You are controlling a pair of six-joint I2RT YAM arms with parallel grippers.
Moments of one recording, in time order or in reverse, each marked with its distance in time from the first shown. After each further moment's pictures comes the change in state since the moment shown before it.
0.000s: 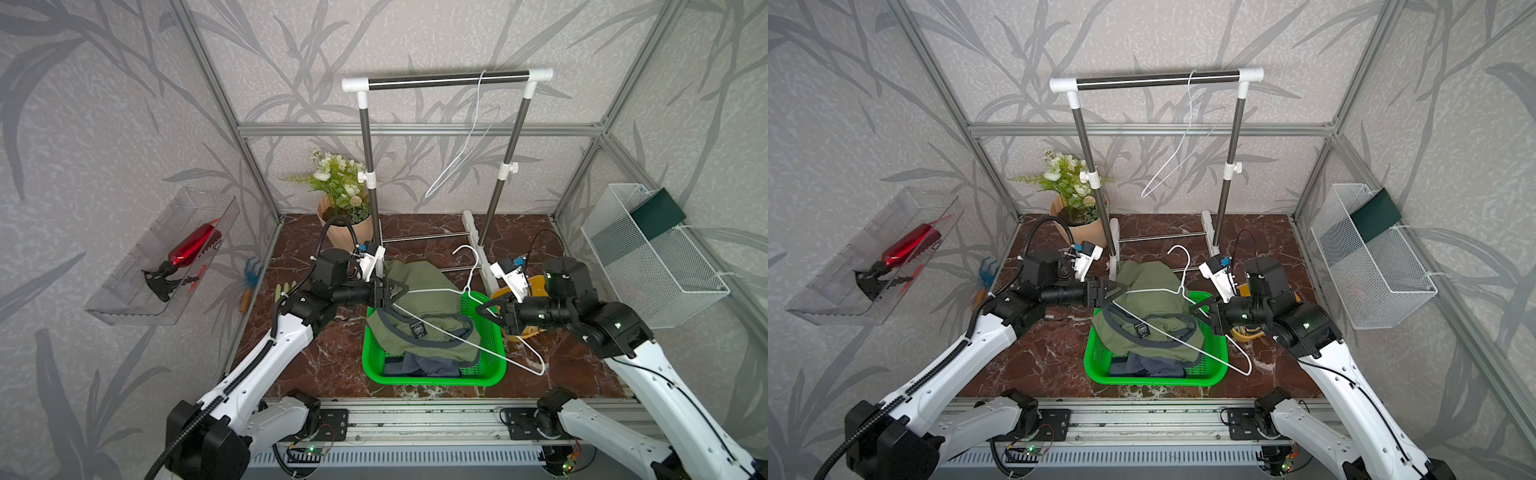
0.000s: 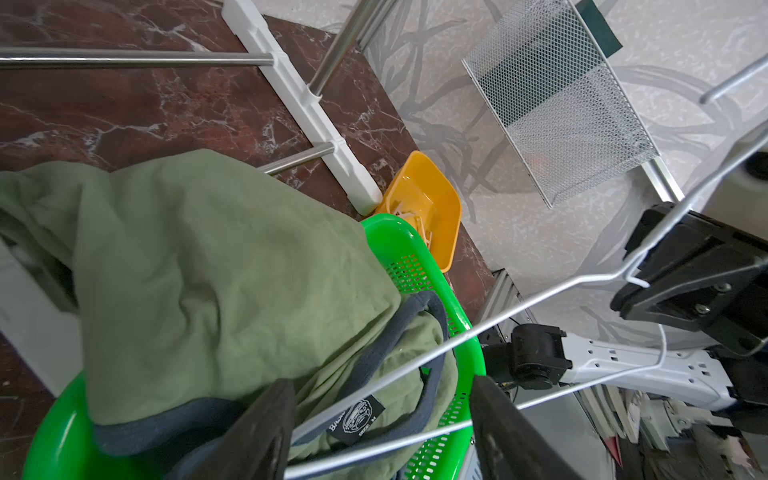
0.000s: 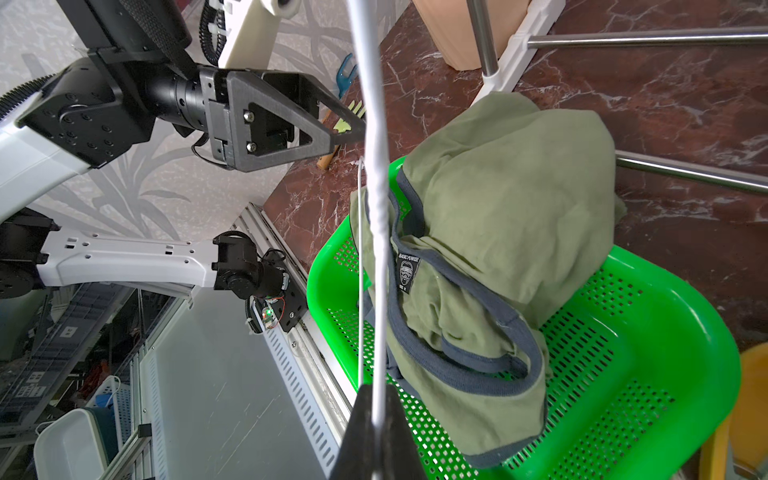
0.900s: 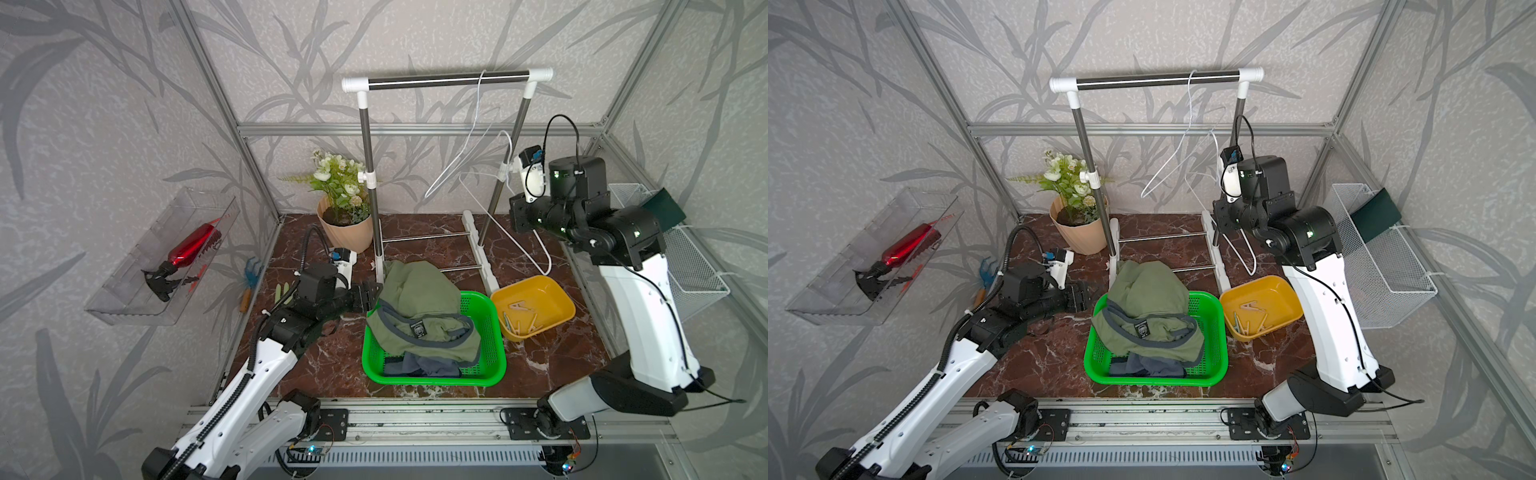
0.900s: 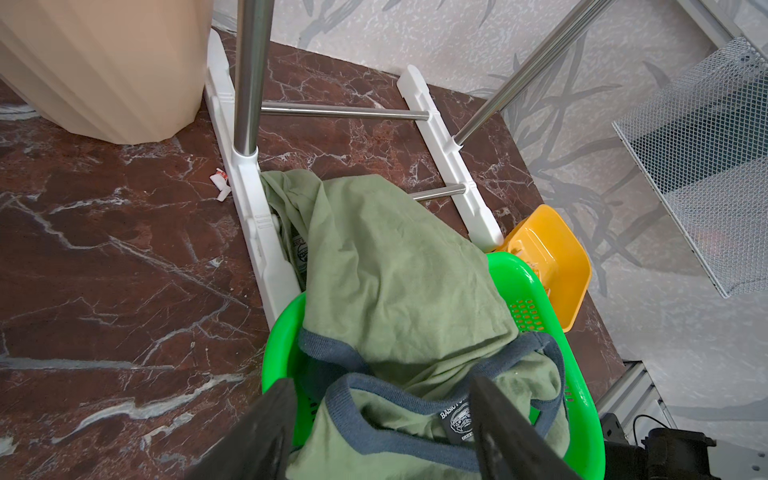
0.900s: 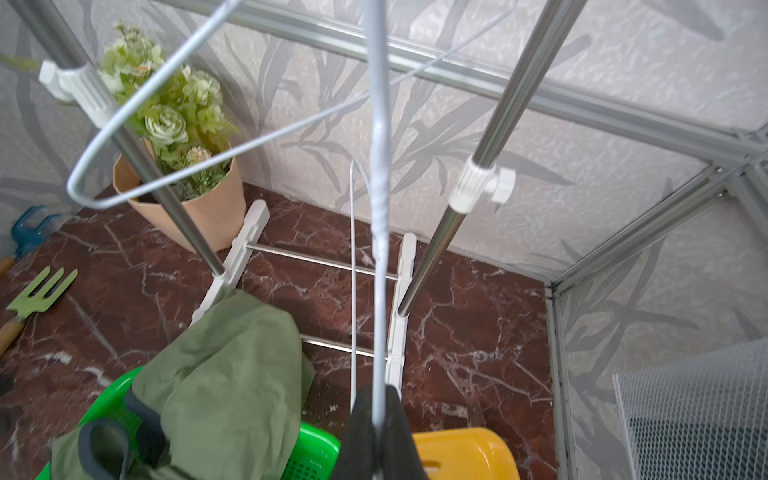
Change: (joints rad) left arm 0.000 -0.172 -0.044 -0.169 -0.392 -0.036; right arm -0.021 0.701 1.192 -0.296 0.831 -0.219
